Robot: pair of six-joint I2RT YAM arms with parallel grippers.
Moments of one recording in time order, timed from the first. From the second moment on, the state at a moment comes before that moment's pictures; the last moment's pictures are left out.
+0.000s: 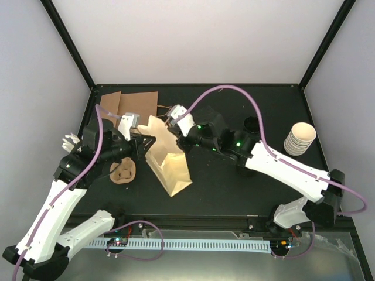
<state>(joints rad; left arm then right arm) -0.45 0.81 1.15 -0.85 0.31 -0.42 1.03 1.44 1.41 -0.39 0.00 -0.07</state>
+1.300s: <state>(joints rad) -0.39 1.47 1.49 -0.53 0.58 -0.28 0.90 1.35 1.33 -0.46 0.58 0.20</state>
